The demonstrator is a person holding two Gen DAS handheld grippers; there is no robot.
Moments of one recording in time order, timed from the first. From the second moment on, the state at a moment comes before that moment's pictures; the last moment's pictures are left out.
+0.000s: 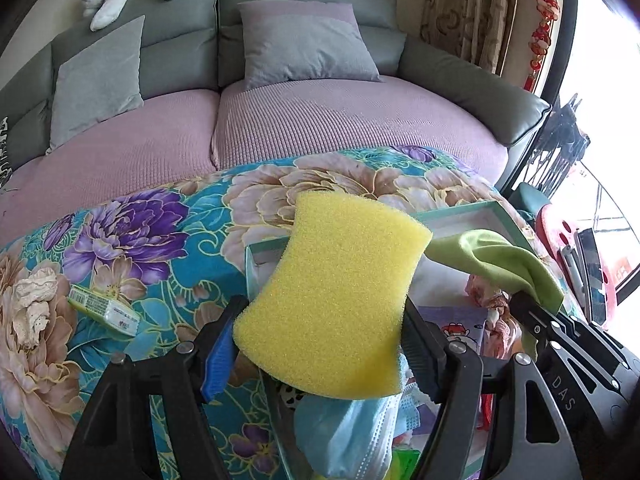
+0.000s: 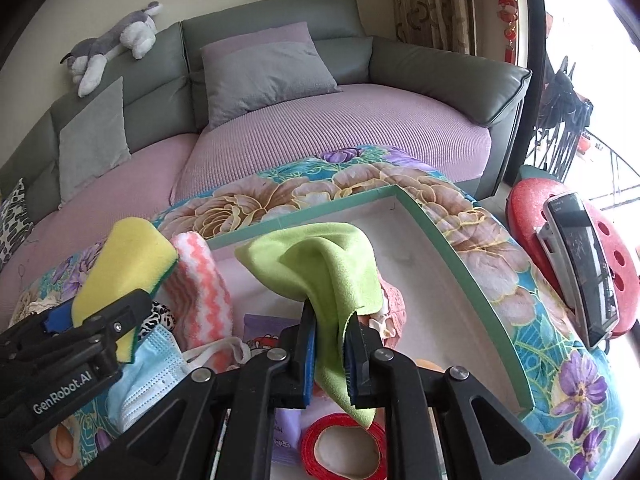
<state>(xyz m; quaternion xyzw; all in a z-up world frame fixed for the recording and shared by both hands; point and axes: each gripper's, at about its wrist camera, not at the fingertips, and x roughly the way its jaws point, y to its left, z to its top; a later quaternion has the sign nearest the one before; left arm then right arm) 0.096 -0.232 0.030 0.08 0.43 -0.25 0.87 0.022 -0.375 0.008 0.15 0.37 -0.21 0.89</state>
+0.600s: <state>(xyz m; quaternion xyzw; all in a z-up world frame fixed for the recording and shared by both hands) 0.094 -0.199 0.037 0.05 0.42 -0.25 0.87 0.024 -0.368 0.011 0.12 0.39 -0.23 0.88</state>
